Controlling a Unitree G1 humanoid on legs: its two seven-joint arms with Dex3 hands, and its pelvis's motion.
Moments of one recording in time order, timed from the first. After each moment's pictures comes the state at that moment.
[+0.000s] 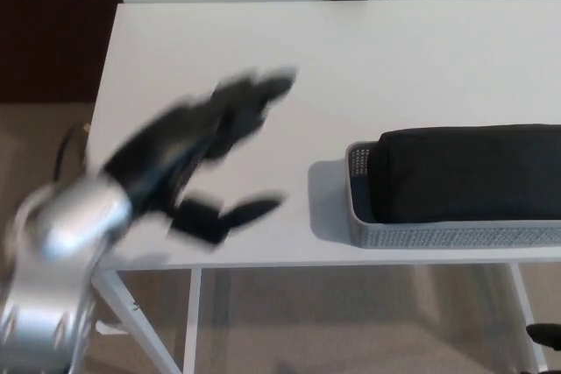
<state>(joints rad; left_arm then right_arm) -0.06 0.26 0.00 -0.39 0.13 0.50 -0.69 0.12 -0.40 -0.04 0.61 -0.14 -0.08 0.06</state>
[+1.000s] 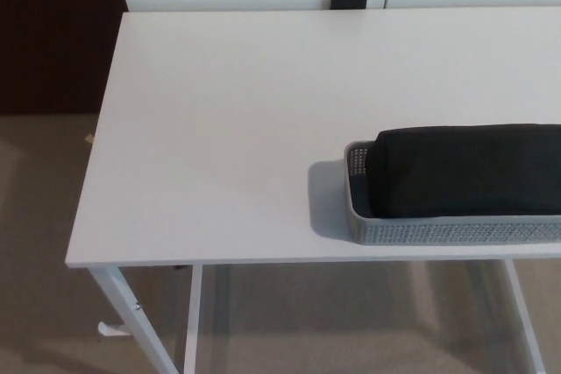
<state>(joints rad) 0.61 0.31 0.39 0.12 0.01 0.22 -0.80 0.20 -0.39 -0.03 0.82 -0.13 -0.15 0.06</state>
